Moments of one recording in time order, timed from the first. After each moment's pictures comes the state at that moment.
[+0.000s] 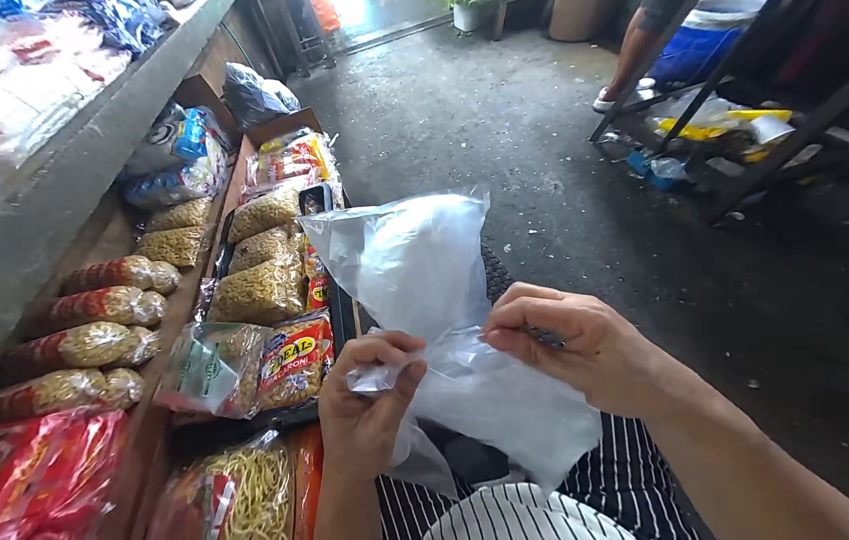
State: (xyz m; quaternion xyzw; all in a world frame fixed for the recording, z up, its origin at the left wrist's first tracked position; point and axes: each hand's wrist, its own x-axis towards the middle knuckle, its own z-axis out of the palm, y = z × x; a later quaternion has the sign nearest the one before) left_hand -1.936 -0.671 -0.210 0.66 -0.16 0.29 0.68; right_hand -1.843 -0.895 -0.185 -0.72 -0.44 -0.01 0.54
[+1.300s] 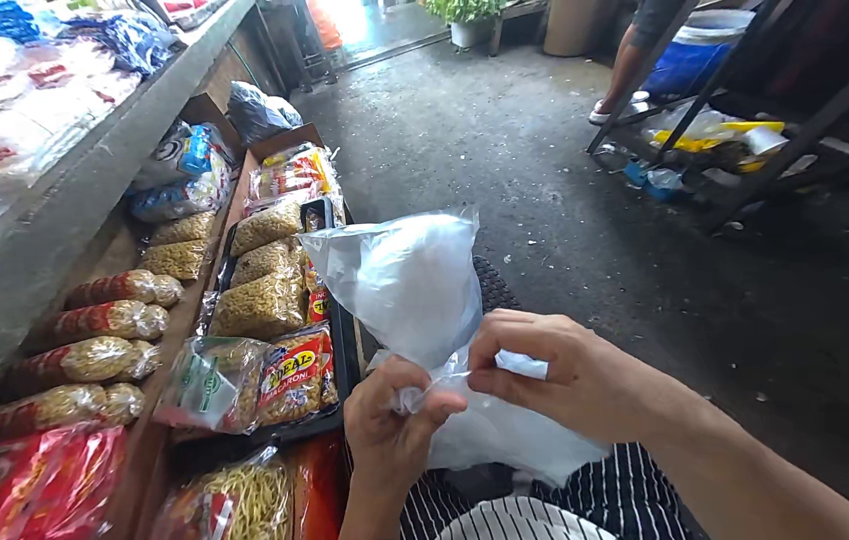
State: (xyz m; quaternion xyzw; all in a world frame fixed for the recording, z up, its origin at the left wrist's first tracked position) left_hand -1.925 -0.693 -0.211 0.72 -0.19 0.37 0.56; right_hand -1.842 -0.887 -0.173 -0.69 -0.50 0.03 0.52
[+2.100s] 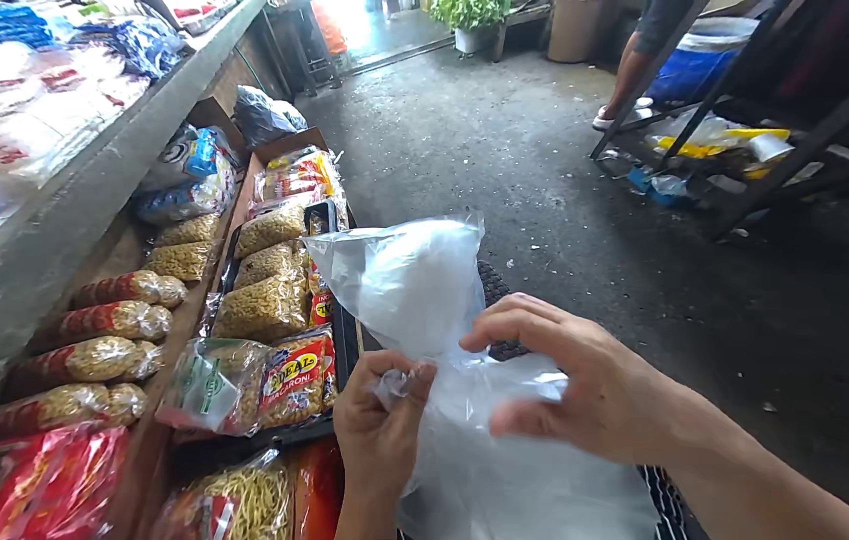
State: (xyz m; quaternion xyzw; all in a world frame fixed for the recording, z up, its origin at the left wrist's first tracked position) left_hand -1.931 -0.694 -0.200 0.68 -0.08 0.34 0.64; right_hand -1.847 -0.887 -0.162 -0.72 -0.49 -0.08 0.48
